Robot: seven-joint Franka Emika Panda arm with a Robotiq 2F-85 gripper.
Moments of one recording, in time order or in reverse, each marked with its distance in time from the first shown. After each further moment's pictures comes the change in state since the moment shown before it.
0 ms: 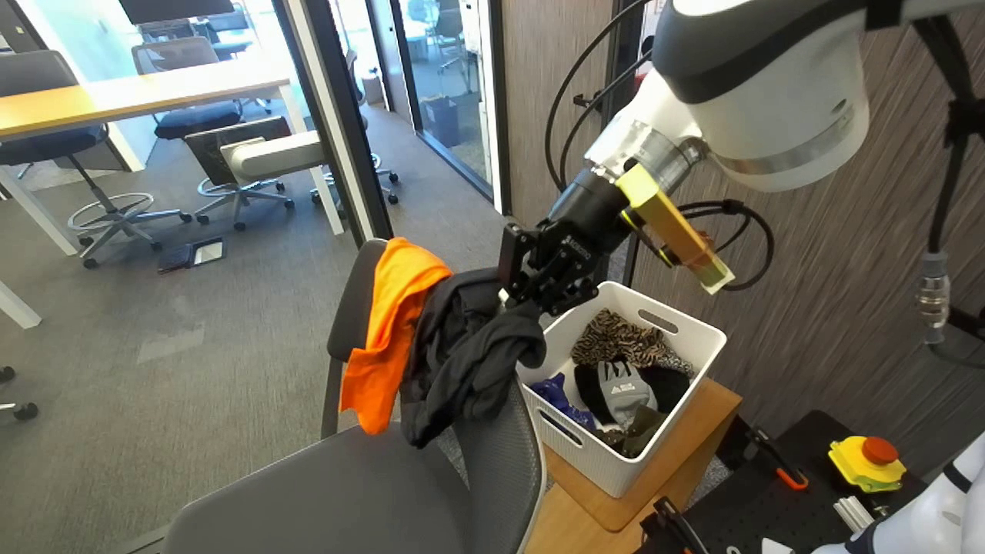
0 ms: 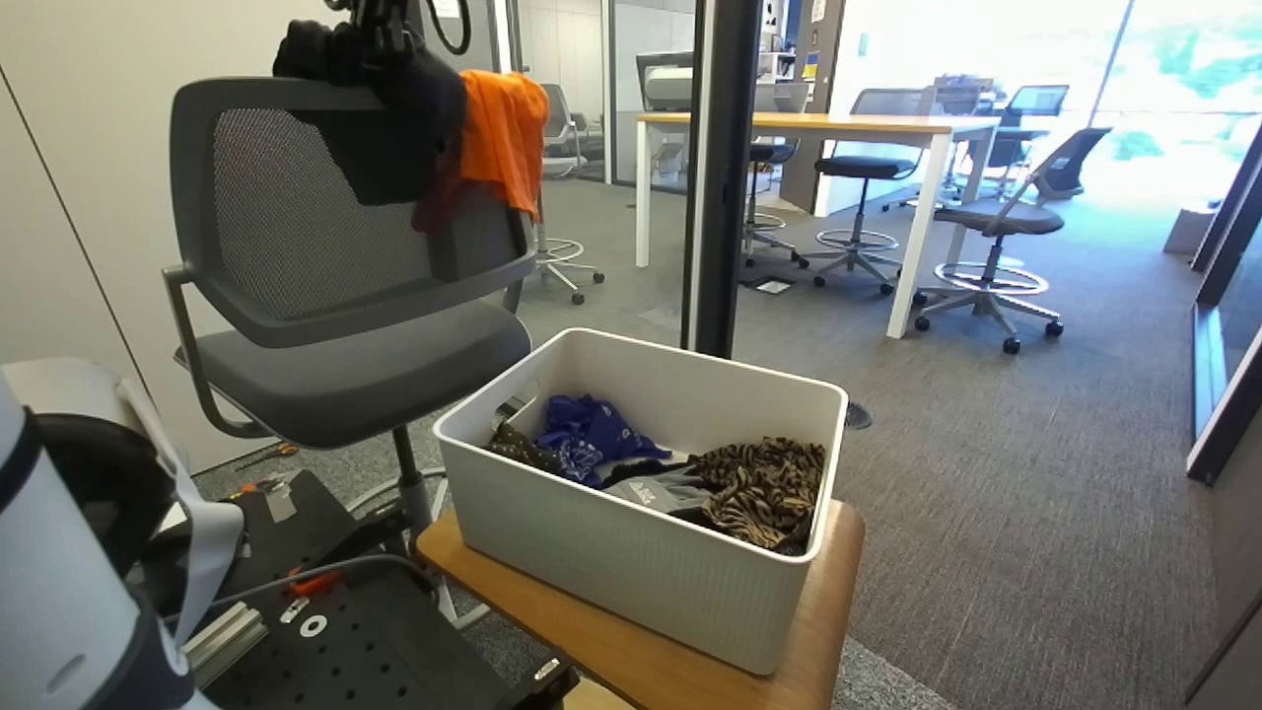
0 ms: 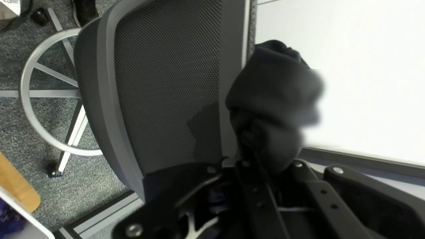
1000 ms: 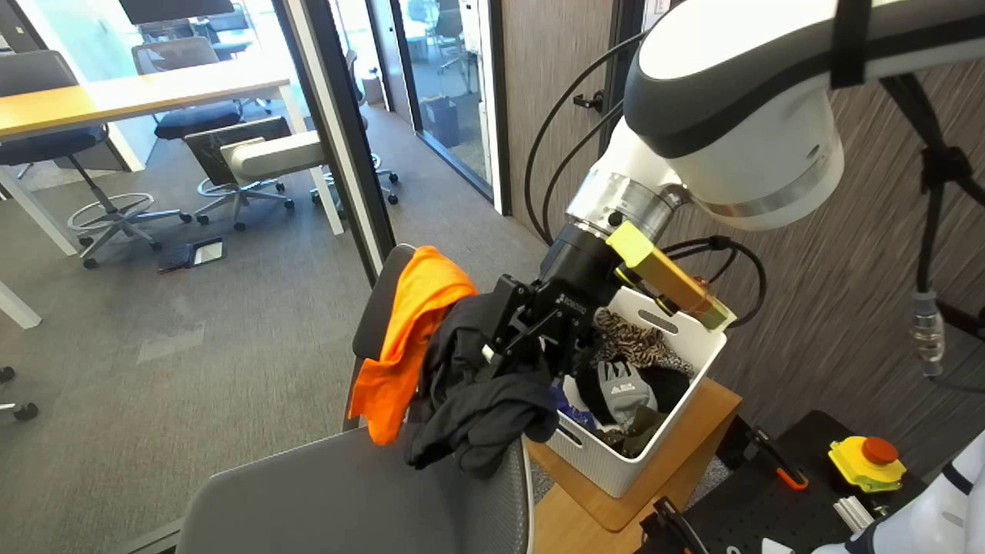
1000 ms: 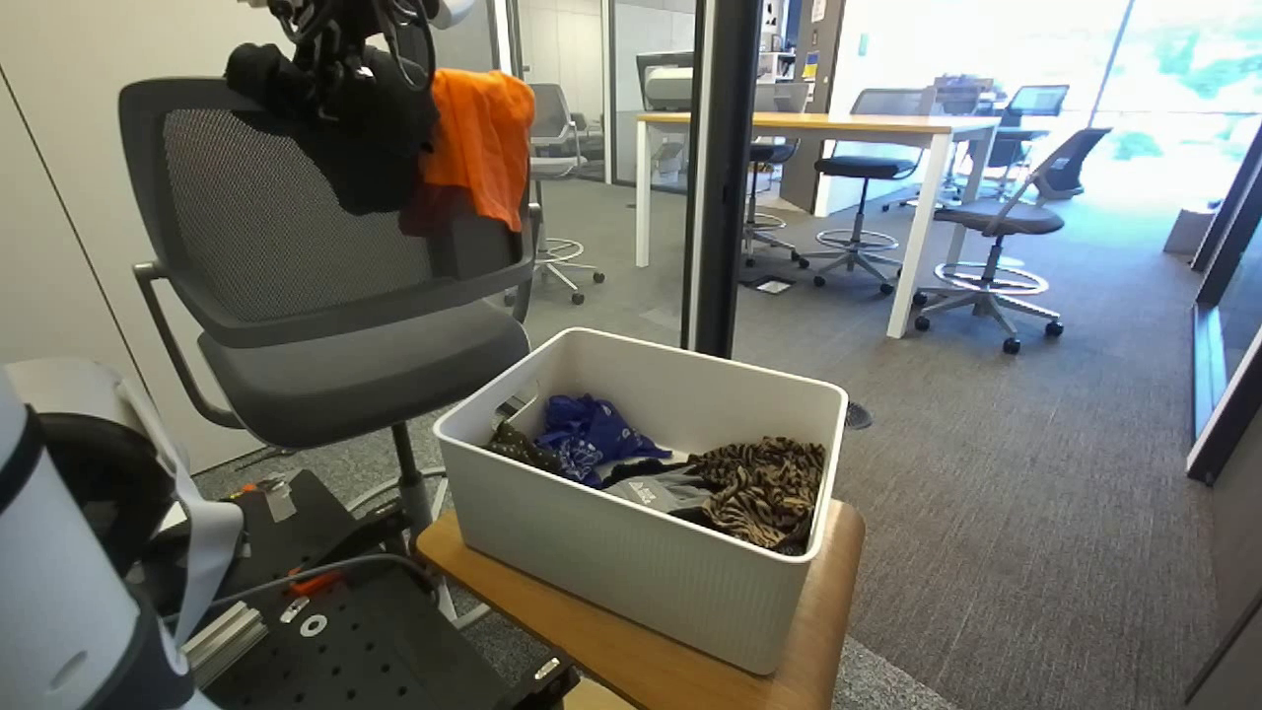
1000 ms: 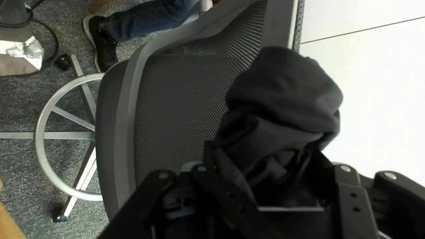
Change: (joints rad) arm 0.022 0.027 0.065 -0.034 0.014 -0.073 -0.008
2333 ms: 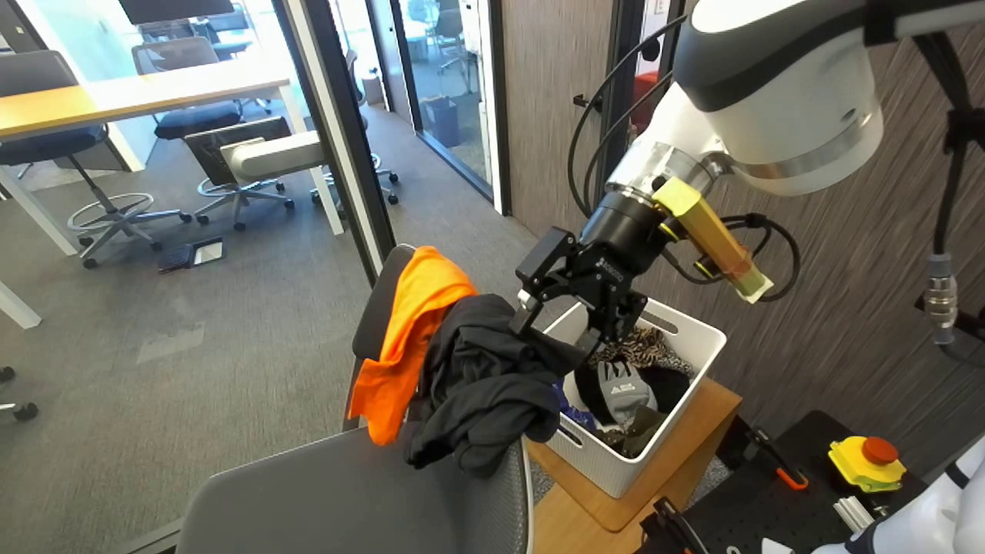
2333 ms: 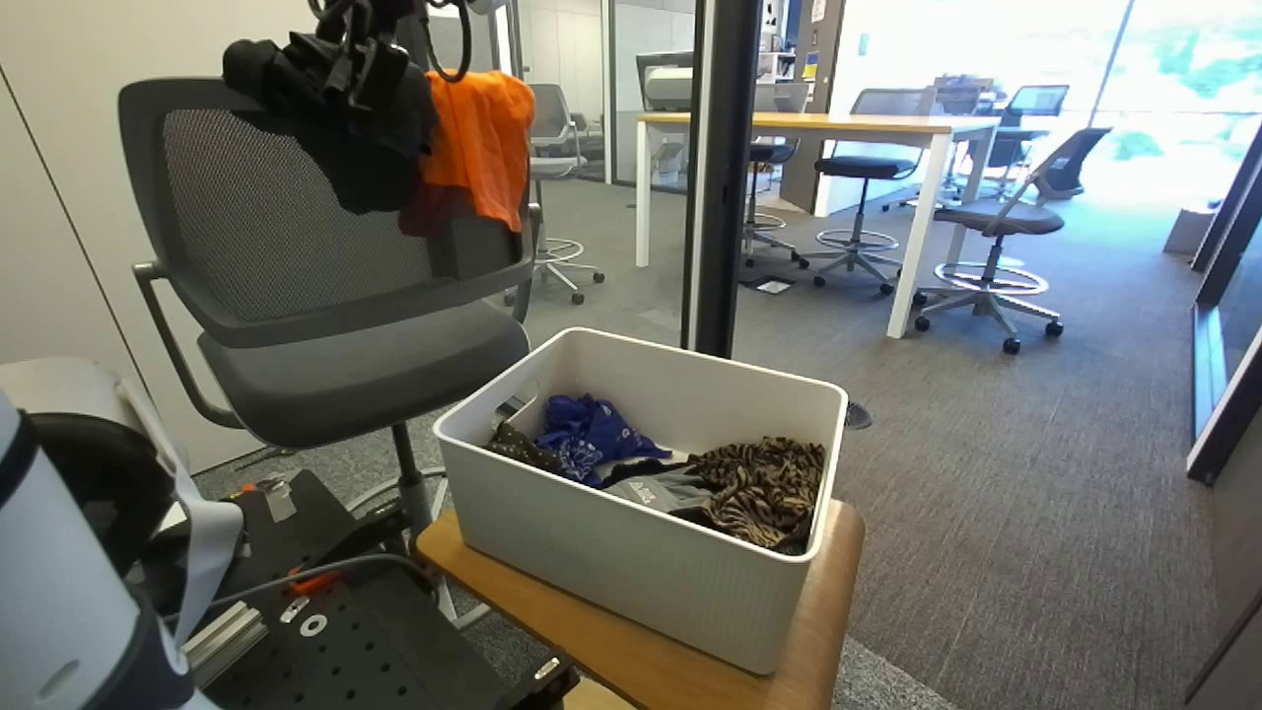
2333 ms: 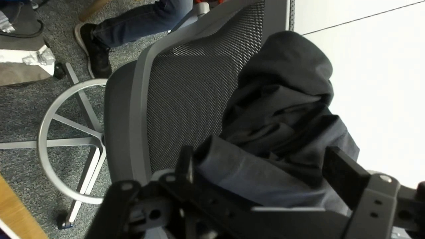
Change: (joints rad) arm -0.066 -0.043 -0.099 -0.018 -0.026 -0.121 -0.015
